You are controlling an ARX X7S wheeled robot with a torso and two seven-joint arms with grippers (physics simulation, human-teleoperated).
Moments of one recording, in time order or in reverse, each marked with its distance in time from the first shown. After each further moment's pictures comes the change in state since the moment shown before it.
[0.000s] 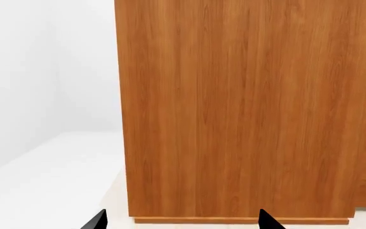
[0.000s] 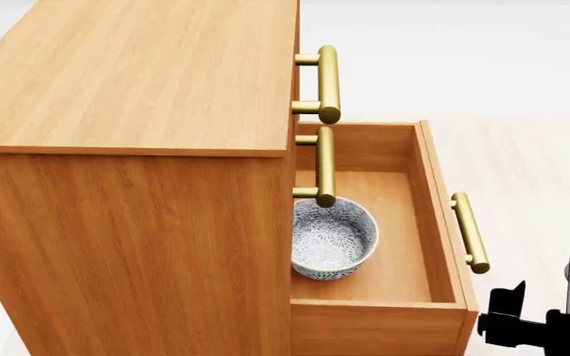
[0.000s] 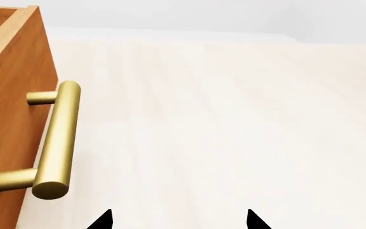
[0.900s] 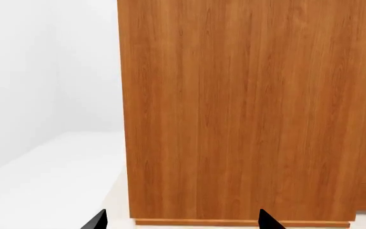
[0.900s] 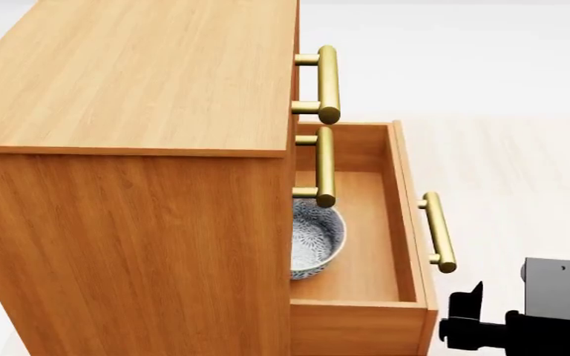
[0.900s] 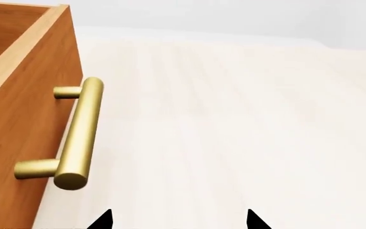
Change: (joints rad) left arm 0.000 -0.005 0.000 0.004 -0.006 0.005 -0.005; right arm -0.045 -0.047 -0.057 -0.116 0.009 0.057 -0.018
